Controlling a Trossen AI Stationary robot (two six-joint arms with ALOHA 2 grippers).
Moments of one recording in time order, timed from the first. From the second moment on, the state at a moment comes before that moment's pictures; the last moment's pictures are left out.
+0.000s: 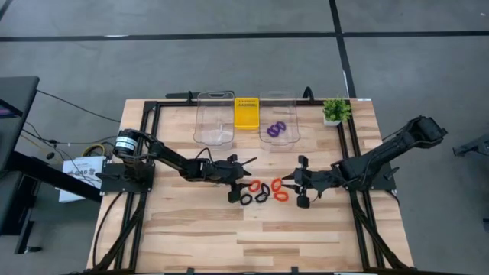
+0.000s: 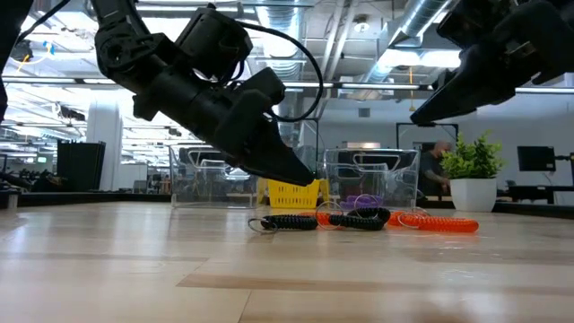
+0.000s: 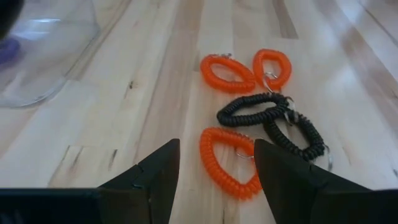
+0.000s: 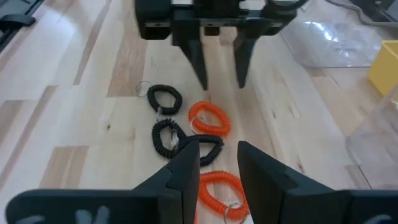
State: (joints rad) left arm -0.13 1.87 0.75 0.62 -0.13 -0.07; right arm 0.40 1.14 0.46 0.07 0.39 0.19
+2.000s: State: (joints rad) left arm -0.10 2.04 0.92 0.48 -0.10 -0.11; right arm 0.41 1.15 0.47 0.06 0.39 0.19
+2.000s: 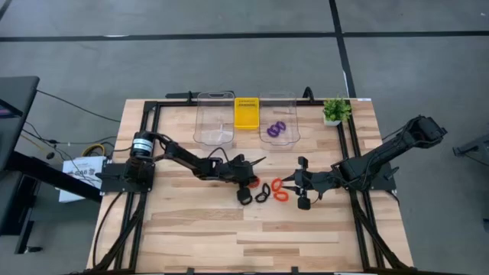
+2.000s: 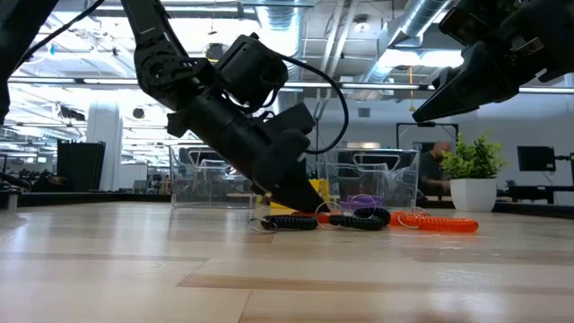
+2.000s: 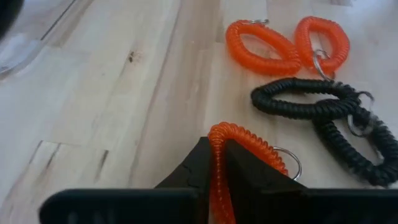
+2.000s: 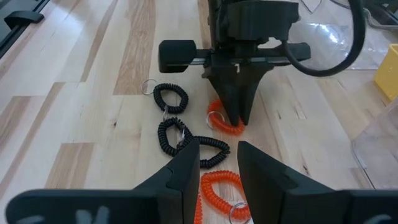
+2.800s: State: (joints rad) left arm -0.20 1.84 0.88 0.48 -0.11 -0.04; right arm 0.41 1.15 0.47 0.06 0.38 0.19
